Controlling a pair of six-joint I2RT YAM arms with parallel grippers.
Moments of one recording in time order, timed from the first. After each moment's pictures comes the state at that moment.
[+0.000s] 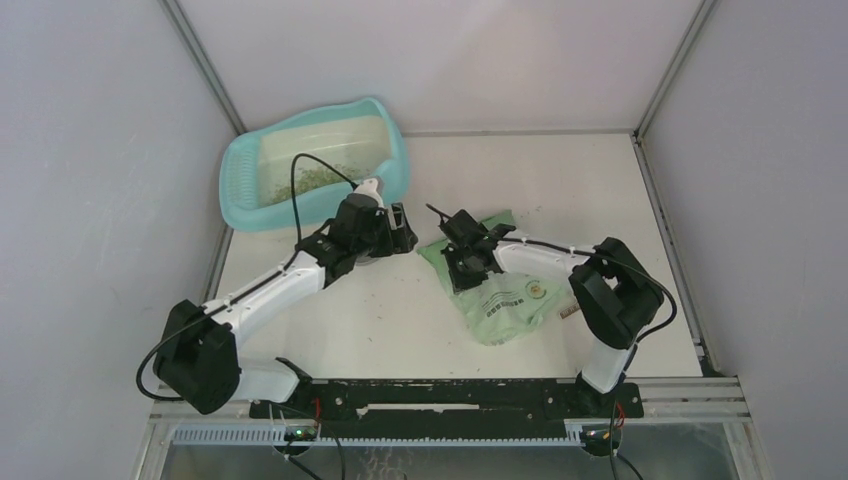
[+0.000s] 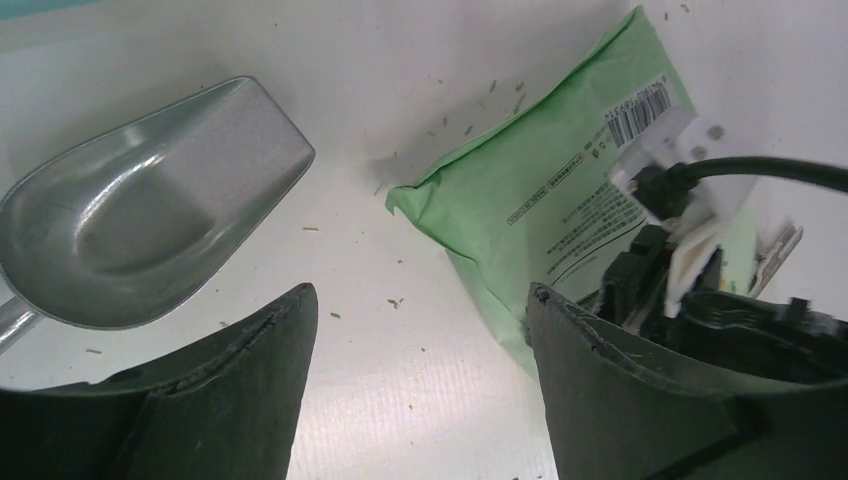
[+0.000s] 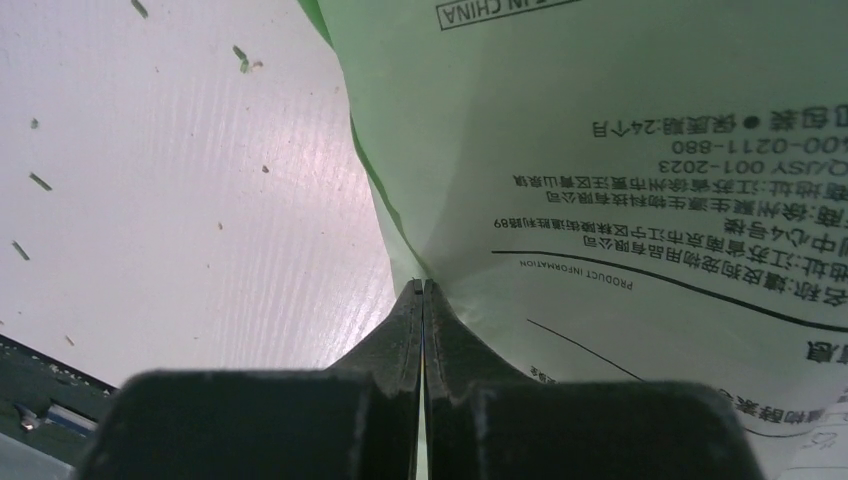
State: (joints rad) left arm -0.58 1.34 0.90 -0.21 -0.06 -0.58; right arm 0.75 1.76 1.13 -0.55 -0.08 0.43
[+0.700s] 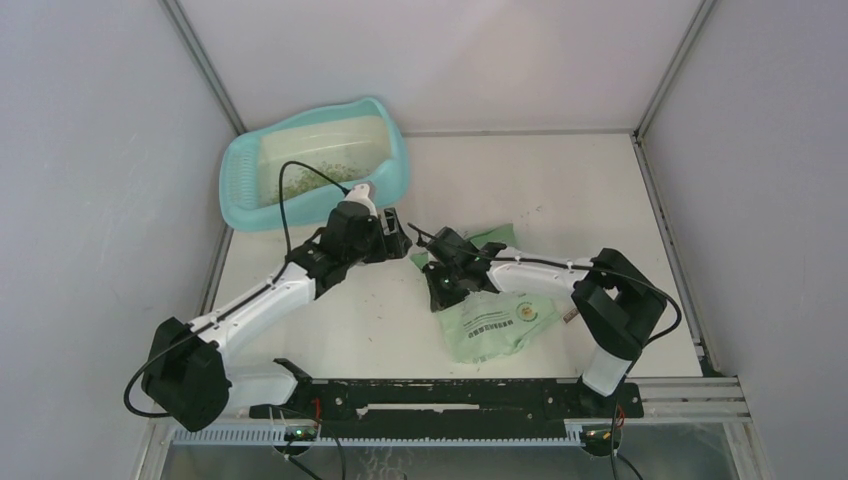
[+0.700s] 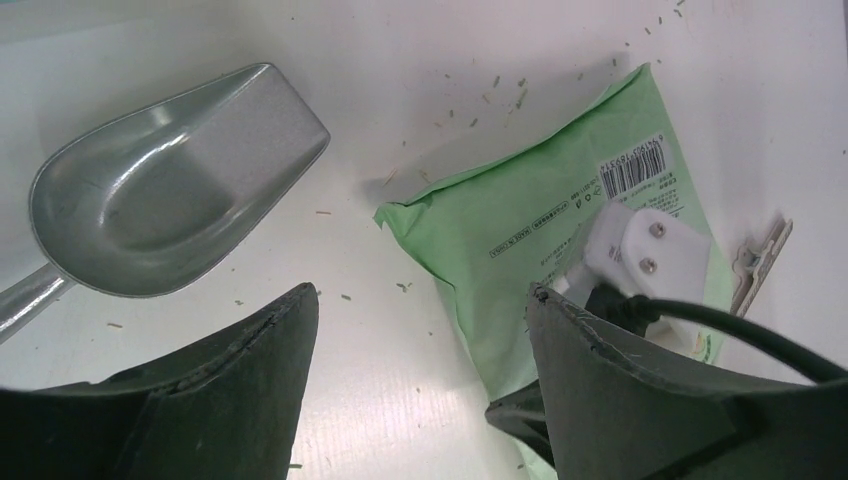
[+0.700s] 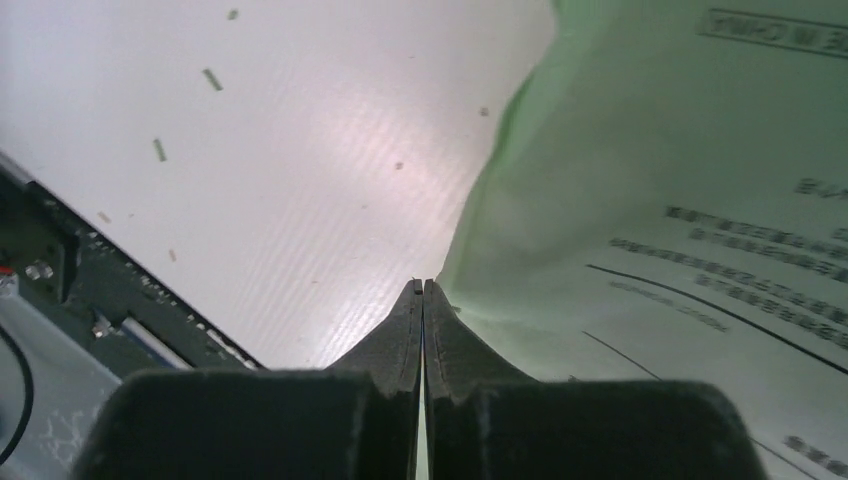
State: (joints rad) left arm -0.58 1.23 0.83 -0.21 -0.08 -0.58; right arm 0.89 1.72 1.05 -0.41 -0.18 0.45
